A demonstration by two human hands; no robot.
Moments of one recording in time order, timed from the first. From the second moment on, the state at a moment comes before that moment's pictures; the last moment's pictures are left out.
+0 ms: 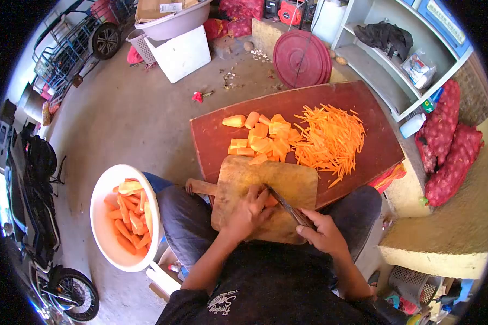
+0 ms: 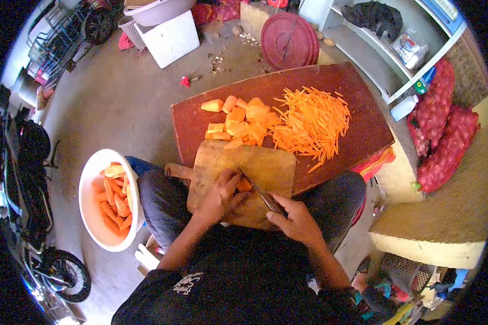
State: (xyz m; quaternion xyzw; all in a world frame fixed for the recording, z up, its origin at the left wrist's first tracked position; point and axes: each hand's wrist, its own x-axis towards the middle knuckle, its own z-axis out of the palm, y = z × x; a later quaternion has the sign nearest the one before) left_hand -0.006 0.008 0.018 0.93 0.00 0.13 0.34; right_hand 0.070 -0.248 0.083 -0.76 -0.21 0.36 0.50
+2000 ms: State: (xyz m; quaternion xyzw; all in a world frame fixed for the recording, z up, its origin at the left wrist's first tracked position) left_hand -0.012 0.006 0.020 0.93 -0.08 0.17 0.32; right_hand 0.059 -0.207 0.080 -0.83 -0.37 0.21 0.36
